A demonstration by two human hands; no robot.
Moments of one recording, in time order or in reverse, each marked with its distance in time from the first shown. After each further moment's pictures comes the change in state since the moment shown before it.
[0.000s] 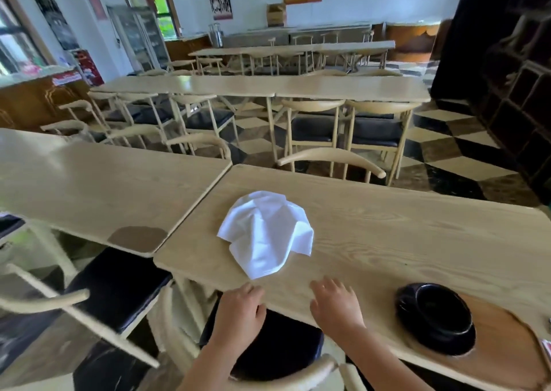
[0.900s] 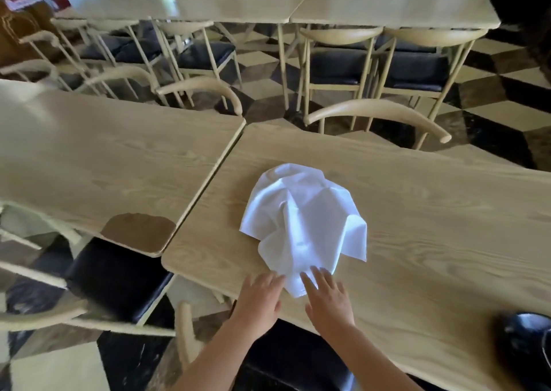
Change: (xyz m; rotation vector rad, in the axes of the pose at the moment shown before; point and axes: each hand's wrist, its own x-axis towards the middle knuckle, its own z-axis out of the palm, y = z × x) left_hand 0.120 -0.139 0.085 0.071 -0.425 0.083; right_hand 0.147 -0.076 0.105 -0.064 -0.180 -0.024
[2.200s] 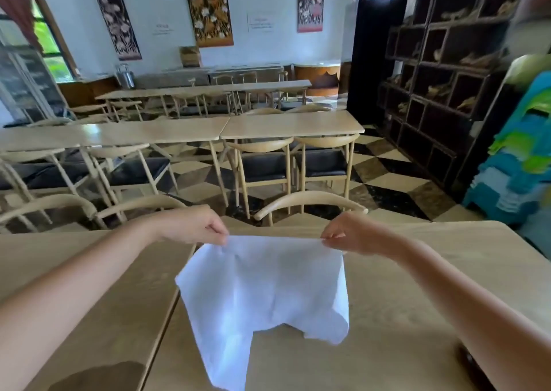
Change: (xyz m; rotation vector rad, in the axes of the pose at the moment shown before) left_hand 0.050 -0.074 -0.376 -0.137 -0.158 0.504; right_hand 0.017 0.018 -0.317 0.202 0.214 0.011
